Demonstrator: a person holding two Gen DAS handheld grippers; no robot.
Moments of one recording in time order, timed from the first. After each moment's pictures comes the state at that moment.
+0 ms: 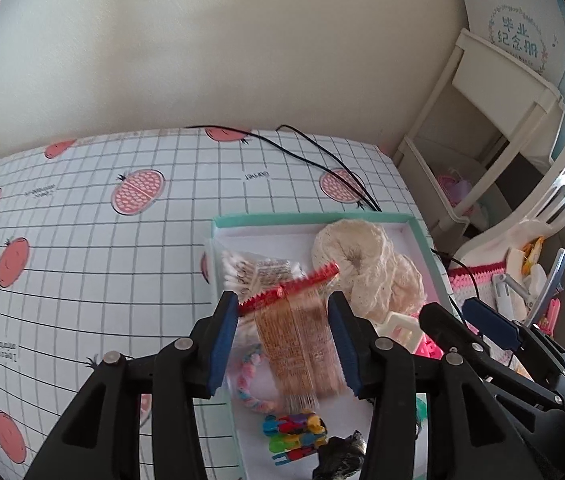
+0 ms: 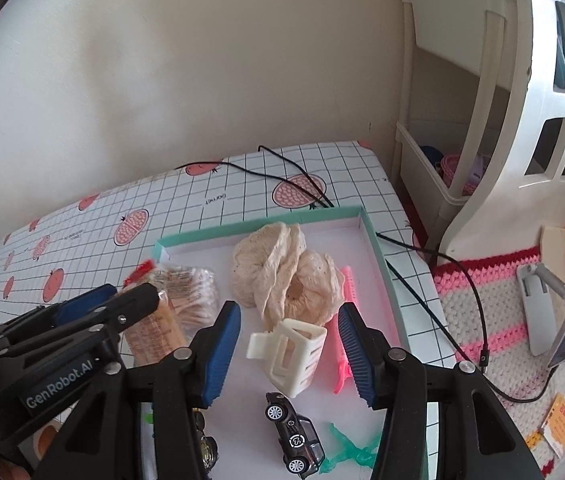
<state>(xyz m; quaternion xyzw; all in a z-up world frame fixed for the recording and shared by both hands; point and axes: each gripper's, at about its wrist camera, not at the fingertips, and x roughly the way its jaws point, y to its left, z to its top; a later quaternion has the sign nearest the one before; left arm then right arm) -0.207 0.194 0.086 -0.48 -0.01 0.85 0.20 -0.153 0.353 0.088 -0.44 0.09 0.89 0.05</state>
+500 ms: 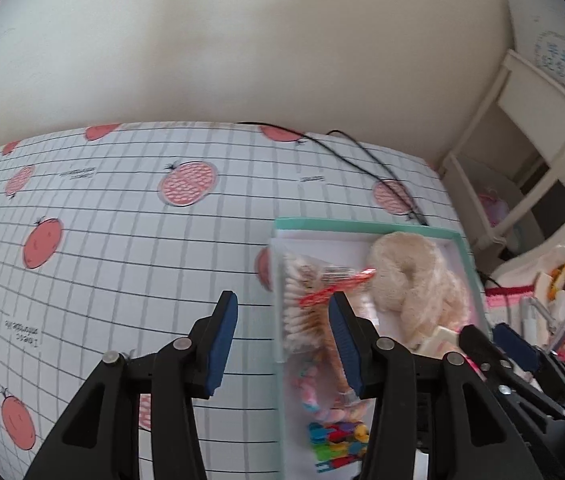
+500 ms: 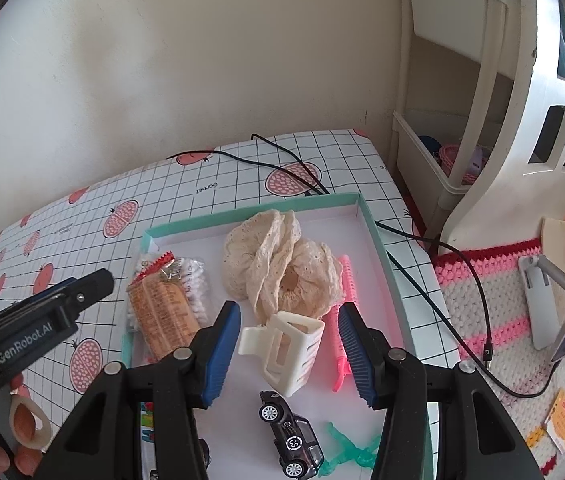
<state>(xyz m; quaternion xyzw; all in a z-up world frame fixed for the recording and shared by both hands) -0.222 0.165 0.076 -0.49 -0.02 0.86 0.13 -0.157 0.354 0.071 -0.46 0.08 0.88 0.06</state>
